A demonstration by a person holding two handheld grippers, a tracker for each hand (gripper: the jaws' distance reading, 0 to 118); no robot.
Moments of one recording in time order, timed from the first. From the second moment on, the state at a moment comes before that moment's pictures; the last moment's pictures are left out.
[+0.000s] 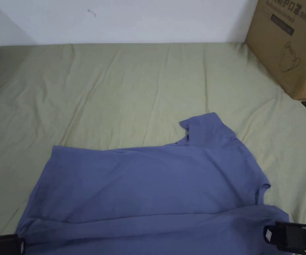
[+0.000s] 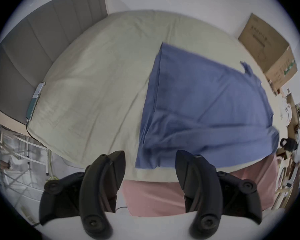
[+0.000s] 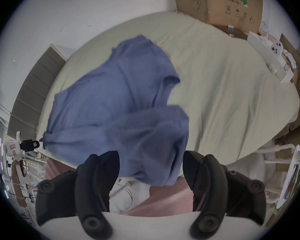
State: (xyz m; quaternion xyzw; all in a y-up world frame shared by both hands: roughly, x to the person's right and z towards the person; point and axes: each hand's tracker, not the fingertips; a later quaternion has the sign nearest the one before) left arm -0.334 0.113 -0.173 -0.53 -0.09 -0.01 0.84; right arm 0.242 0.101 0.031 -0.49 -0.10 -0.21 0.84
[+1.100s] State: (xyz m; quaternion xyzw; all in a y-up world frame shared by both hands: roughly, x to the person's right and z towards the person) left arm -0.231 0.086 -0.306 -0.54 -0.14 -0.03 0.83; right arm 0.360 0.031 -0.273 -0.58 -0.12 -0.14 0.79
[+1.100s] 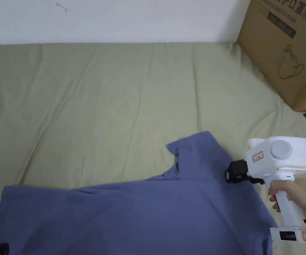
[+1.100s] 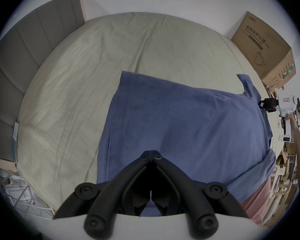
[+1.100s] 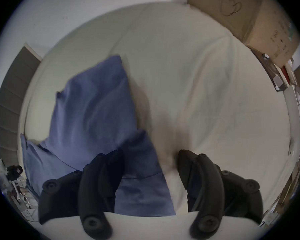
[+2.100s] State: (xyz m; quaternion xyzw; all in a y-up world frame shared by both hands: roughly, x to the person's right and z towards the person) left arm -0.216 0.023 -0.469 -0.56 -0.06 0.03 0.83; right arm 0.357 0.044 -0.273 -0.57 -0.11 -0.15 0.80
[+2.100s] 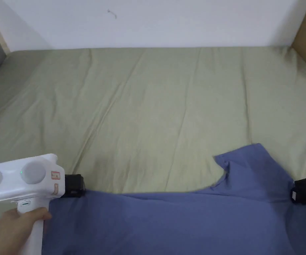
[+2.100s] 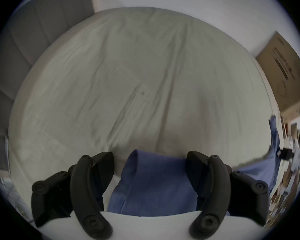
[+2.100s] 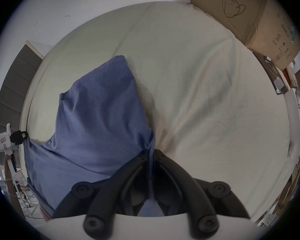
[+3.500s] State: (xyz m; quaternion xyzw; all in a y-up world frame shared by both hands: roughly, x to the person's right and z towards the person) left arm -0.278 0.182 -0.323 -0.44 -0.13 -0.02 0.89; right arm 0.314 0.205 -0.134 -0.44 -0.08 -0.16 0.88
